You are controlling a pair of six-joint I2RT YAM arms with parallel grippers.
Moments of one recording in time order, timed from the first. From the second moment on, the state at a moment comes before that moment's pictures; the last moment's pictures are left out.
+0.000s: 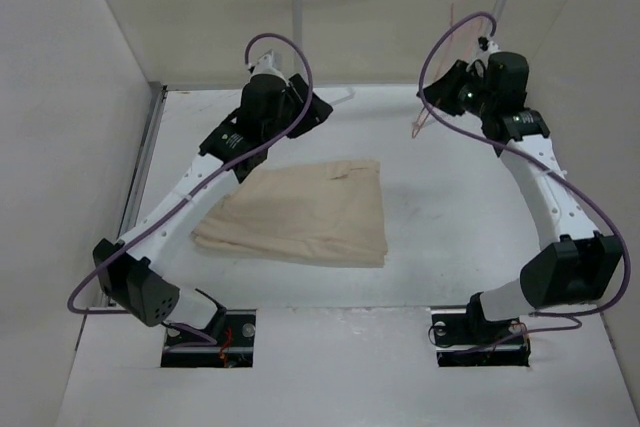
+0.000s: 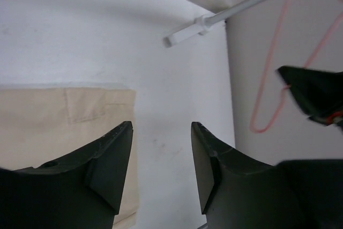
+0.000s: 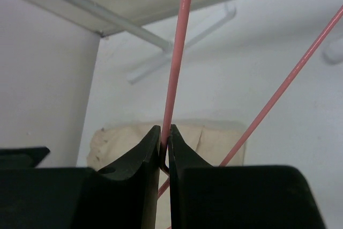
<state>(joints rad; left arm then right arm) -0.58 1.39 1.44 -0.42 -0.08 -0.85 0.09 1.48 1.51 -0.34 -0.38 0.59</state>
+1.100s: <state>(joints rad) -0.92 1.91 1.88 -0.44 -0.22 -0.65 0.50 1.00 0.95 -0.54 -0.11 0.62</state>
